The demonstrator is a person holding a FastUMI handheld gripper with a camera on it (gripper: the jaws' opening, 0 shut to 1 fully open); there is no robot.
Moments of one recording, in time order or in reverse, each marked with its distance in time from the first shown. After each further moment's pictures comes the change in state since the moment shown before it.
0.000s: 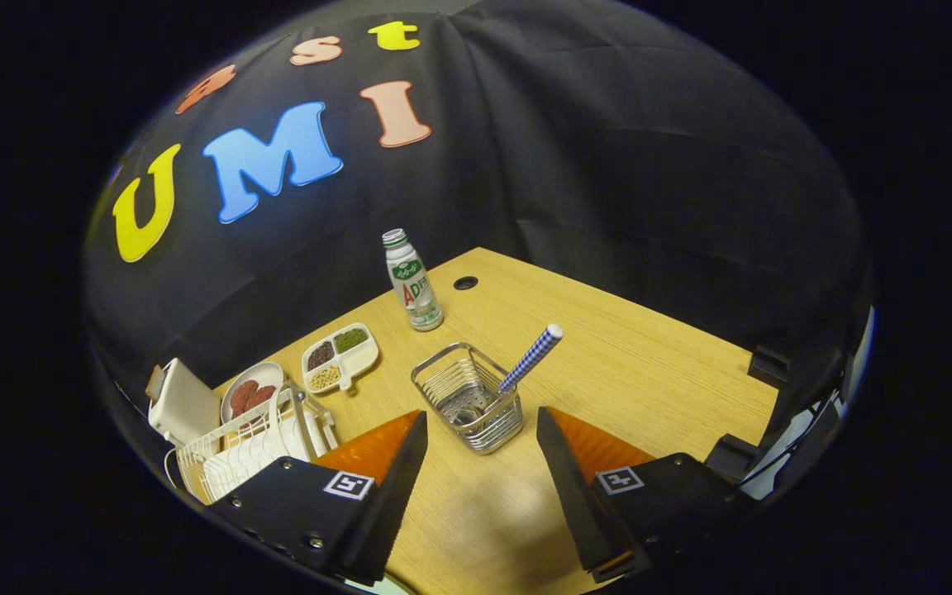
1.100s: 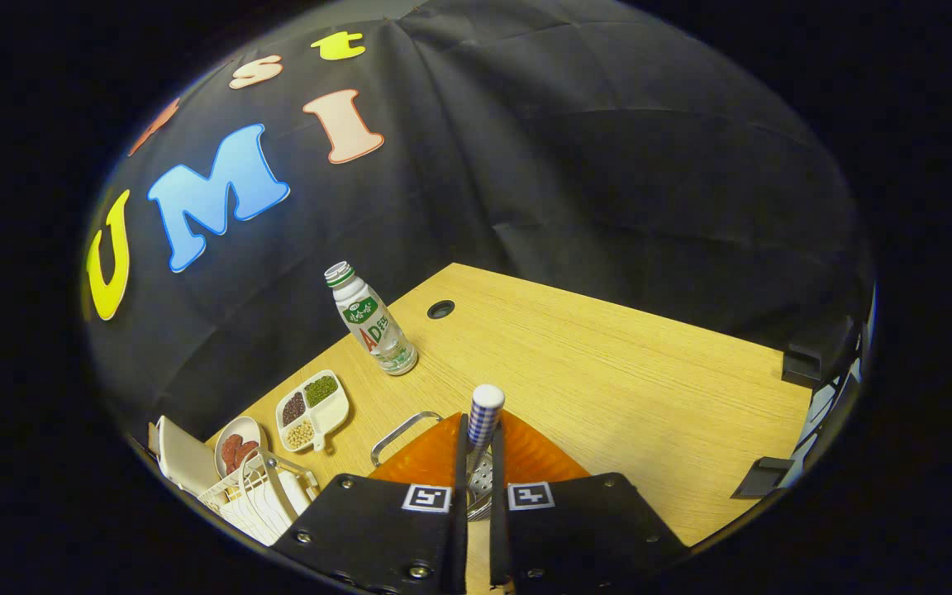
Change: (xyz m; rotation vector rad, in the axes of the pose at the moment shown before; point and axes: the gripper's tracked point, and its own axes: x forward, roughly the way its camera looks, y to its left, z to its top) arm 0.072 -0.005 0.030 0.090 -0.025 -0.006
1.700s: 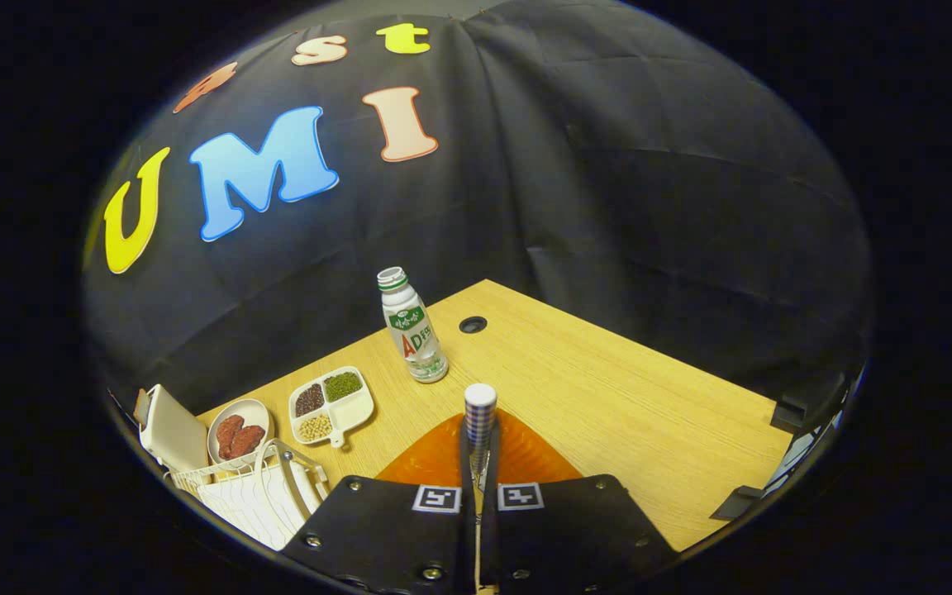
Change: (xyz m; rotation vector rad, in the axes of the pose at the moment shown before) arm -0.024 0.044 0.028 -0.158 -0.073 0.015
